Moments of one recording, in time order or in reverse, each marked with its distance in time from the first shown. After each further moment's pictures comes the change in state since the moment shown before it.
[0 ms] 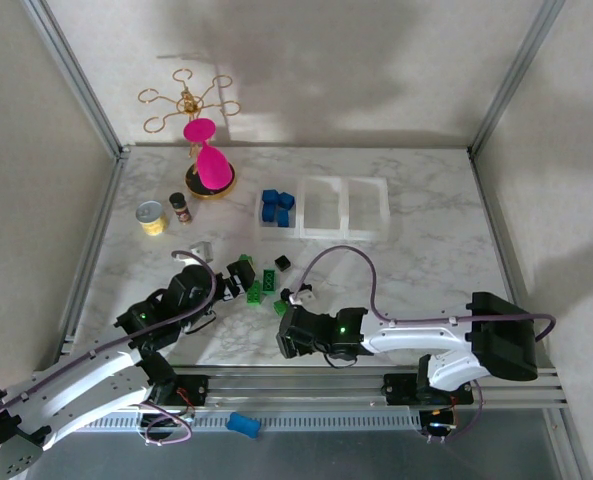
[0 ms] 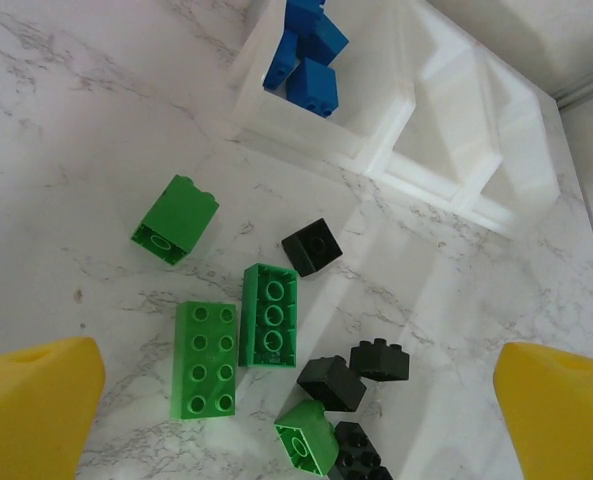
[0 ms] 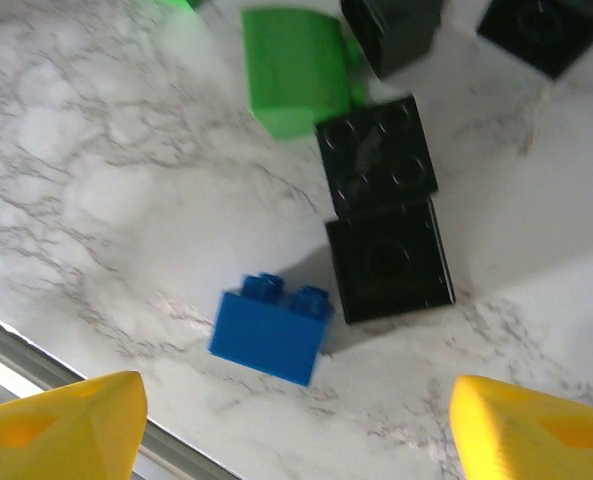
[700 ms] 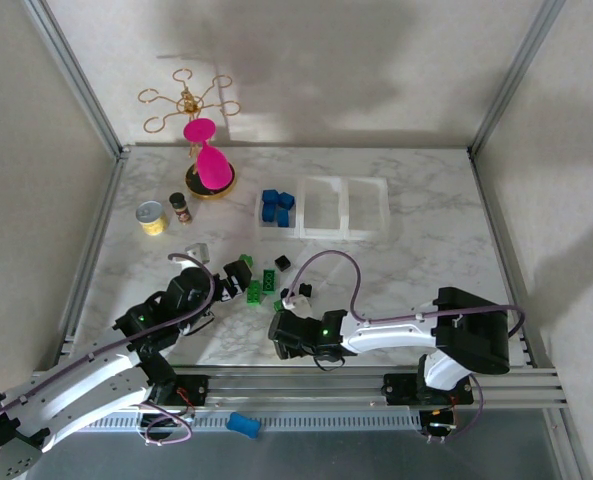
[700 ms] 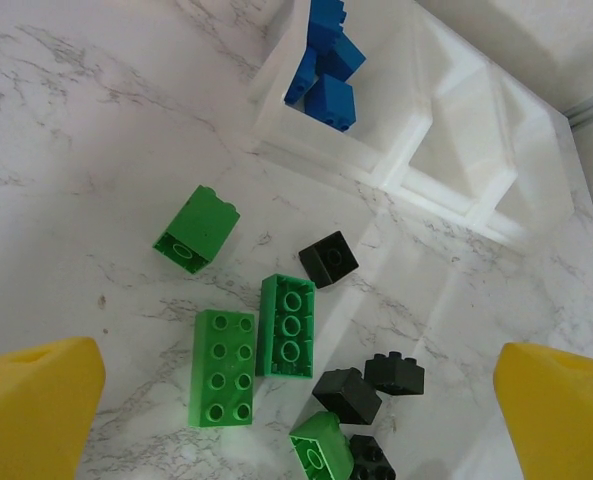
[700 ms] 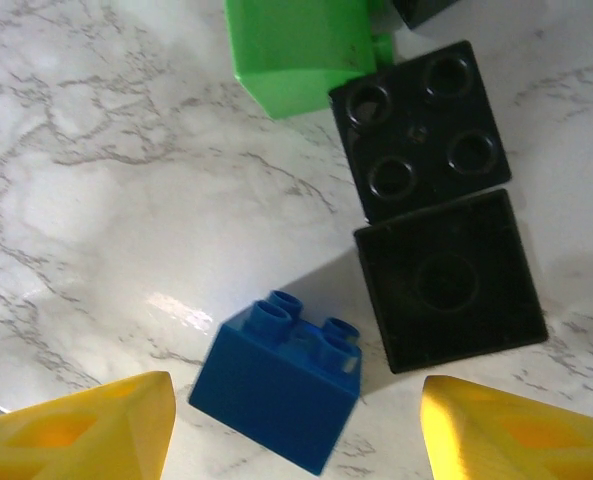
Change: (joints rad) left arm 0.000 -0.024 -0.018 -0.004 -0.039 -0.007; right arm 0.004 0.155 0.045 0.068 -0.005 0.043
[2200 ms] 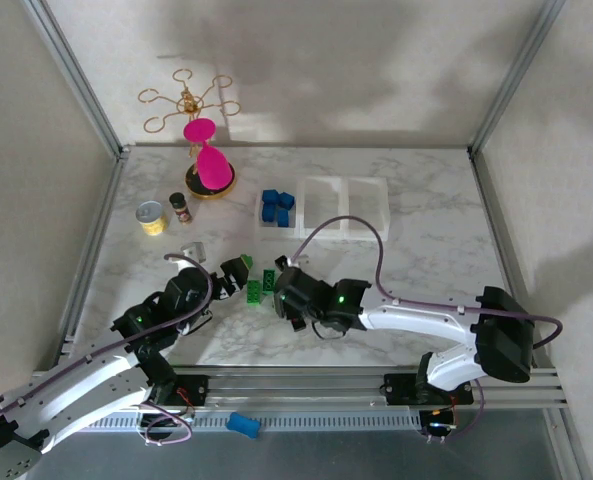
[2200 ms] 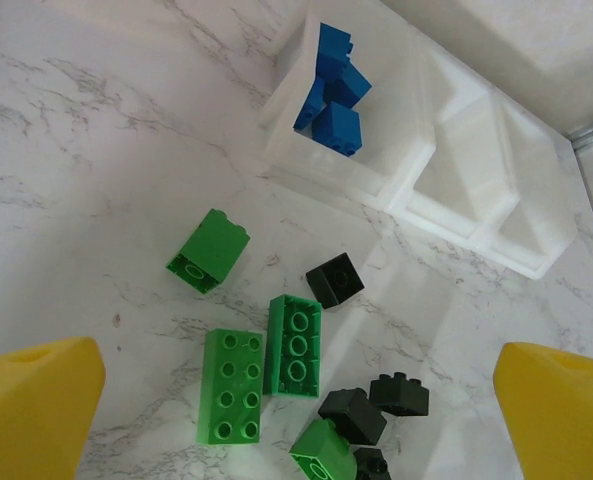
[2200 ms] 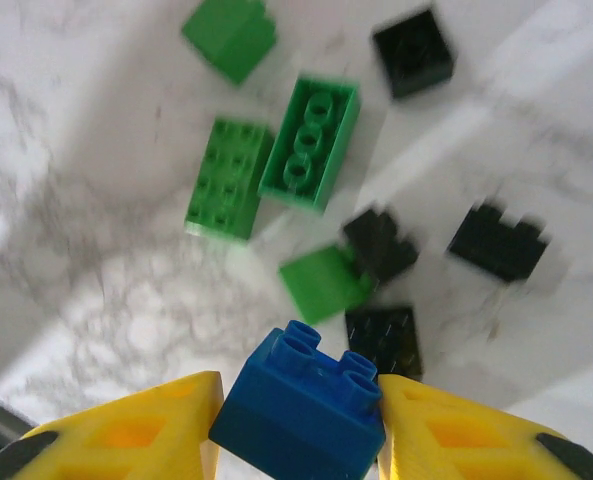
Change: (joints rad) left arm 0.000 -0.015 0.006 -0.004 -0.046 0.005; right arm -0.185 -0.138 0.176 -0.092 0.027 -0.111
